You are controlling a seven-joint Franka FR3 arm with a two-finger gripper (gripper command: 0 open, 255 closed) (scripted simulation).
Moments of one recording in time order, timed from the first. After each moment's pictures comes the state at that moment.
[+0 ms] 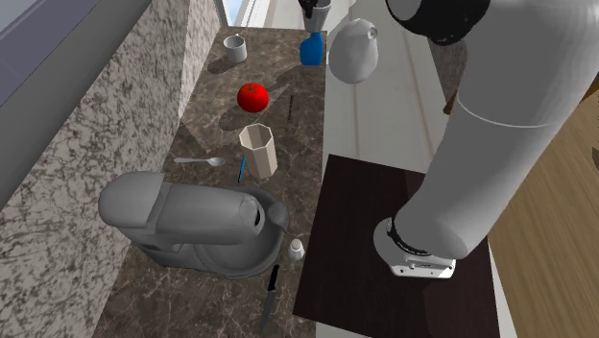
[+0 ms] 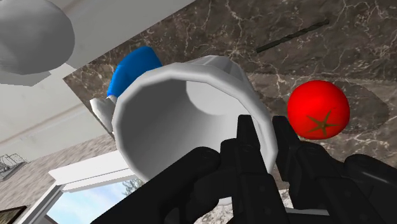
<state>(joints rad) -0.50 0.28 -0.50 -1.74 0.17 2.20 -0.75</state>
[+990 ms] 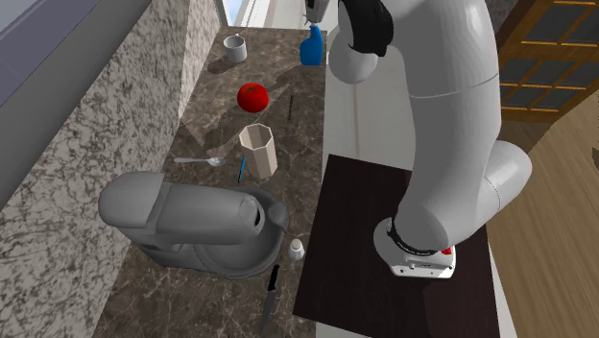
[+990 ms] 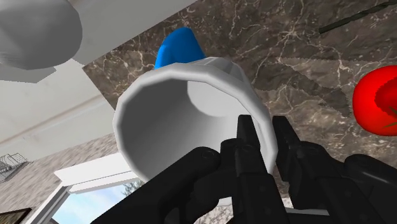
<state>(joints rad) -0.73 0.70 -0.45 -1.18 0.34 2.03 -0.87</state>
